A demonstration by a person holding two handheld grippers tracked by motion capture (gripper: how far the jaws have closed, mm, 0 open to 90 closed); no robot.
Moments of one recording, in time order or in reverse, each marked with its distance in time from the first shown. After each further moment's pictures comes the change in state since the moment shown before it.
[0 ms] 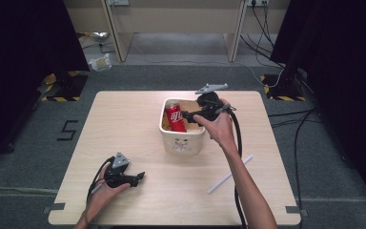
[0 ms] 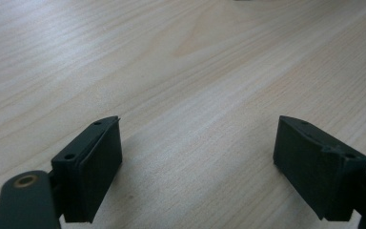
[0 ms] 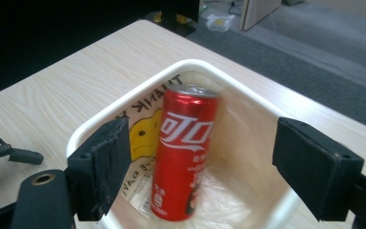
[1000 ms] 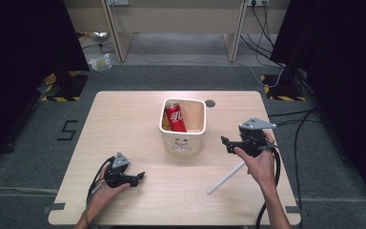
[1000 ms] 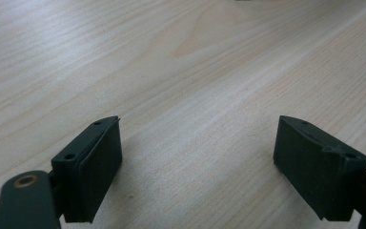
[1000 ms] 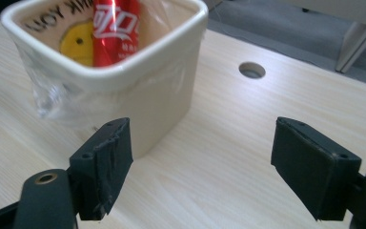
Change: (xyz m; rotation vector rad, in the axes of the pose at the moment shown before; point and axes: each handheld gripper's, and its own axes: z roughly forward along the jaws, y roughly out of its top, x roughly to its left) left arm 0.000 0.000 0.000 -0.002 0.001 0.001; right arm -0.024 -0.119 -0.085 -0.022 -0.189 0.046
